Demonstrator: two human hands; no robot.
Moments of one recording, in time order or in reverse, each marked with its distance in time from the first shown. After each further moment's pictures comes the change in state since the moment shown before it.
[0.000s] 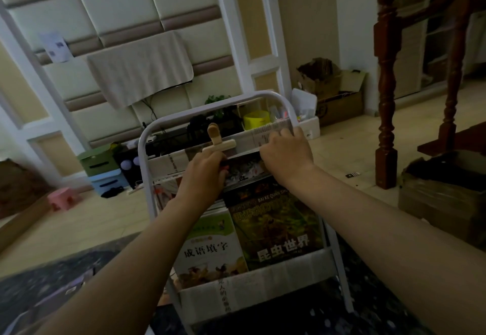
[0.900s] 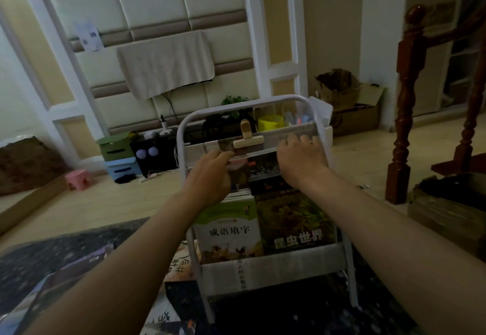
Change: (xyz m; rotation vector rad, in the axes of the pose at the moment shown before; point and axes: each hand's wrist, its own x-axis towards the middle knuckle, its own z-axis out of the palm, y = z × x) left_hand -0.048 -0.022 -0.047 -0.035 -0.116 -0.094; right_hand -0.013 -0.028 -0.031 0.138 -0.101 0.039
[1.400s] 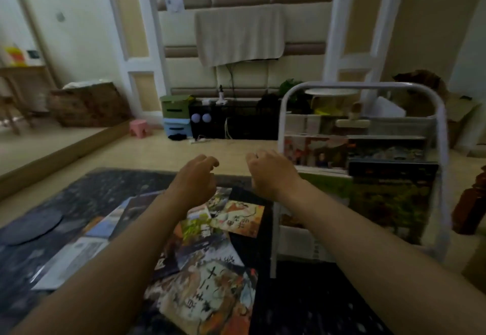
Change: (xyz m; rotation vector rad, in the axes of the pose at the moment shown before) left_hand -0.174 -0.171 -0.046 -0.011 0.001 -0.402; right_hand -0.037 -0.248 -0.024 0.272 -0.109 -0.518
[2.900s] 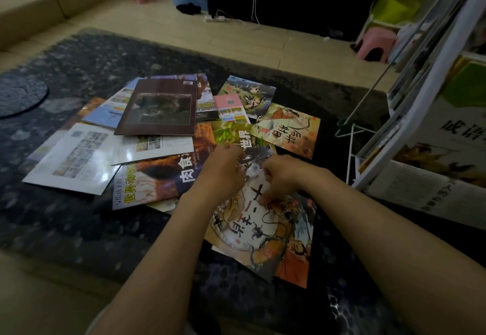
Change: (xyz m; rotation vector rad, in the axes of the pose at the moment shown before) left_hand -0.100 -0.118 0.167 -0.288 -0.288 -0.328; right_hand 0.042 -0.079 0.244 0.249 -0.916 0.058
